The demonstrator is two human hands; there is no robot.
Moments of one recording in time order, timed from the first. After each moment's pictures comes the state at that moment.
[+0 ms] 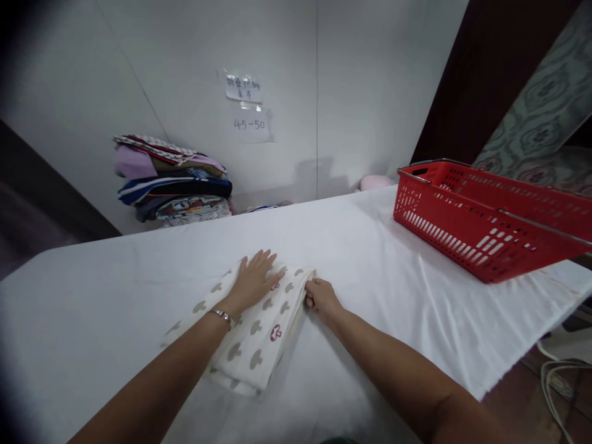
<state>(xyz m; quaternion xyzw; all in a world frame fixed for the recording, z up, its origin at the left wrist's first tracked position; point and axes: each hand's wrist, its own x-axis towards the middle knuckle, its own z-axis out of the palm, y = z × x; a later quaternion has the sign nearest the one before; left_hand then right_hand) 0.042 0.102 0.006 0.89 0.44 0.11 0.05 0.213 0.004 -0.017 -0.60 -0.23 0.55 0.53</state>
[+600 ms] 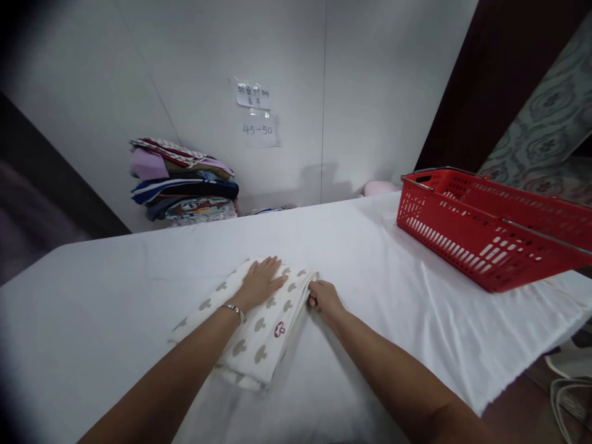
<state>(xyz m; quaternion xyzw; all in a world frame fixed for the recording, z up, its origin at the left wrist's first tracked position) 0.043 0.103 -0.005 0.90 0.43 0.10 0.08 0.214 0.006 -0.018 -0.59 -0.23 0.55 0.55</state>
